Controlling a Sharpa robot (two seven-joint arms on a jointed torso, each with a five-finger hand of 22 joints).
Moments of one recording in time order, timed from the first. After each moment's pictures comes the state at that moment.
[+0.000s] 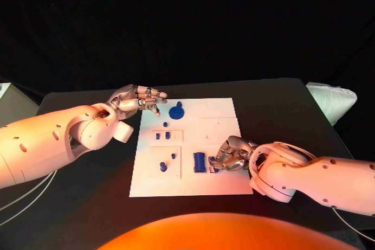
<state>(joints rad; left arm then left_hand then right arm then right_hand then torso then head) 1.13 -0.86 -0.03 1.43 -0.23 -0.04 0.28 1.33 -0.19 0.55 0.01 0.06 0.88 0.21 0.20 0.24 0.94 0.15 0.38 0.10 0.91 0.08 1.11 0.36 0.17 0.87 0.18 0.81 0.65 1.06 -0.92 -0.20 1.86 -1.17 -0.42 -0.57 1.15 -0.23 0.43 0.29 0.46 1.10 0.05 0.40 0.41 1.47 -0.01 1.51 1.31 1.46 -0.07 1.56 1.31 0.04 1.47 0.04 1.41 1.31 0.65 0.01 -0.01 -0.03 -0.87</state>
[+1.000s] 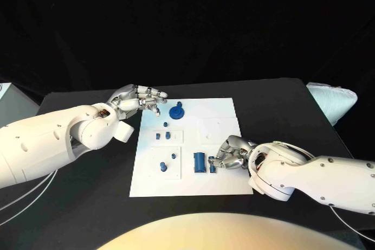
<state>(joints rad) 1.13 -0.86 -0.03 1.42 -0.23 -0.04 0.28 1.33 -0.19 0.56 0.01 0.06 0.88 0.21 0.20 0.24 0.94 0.15 0.38 0.10 0.91 0.08 1.11 0.36 0.17 0.87 0.18 0.81 0.65 1.06 -0.91 -0.20 1.84 -1.15 -0.42 -0.56 1.07 -0.23 0.36 0.29 0.44 1.10 0.05 0.40 0.40 1.47 -0.01 1.51 1.31 1.46 -0.07 1.56 1.31 0.04 1.47 0.04 1.41 1.31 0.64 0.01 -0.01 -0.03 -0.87</state>
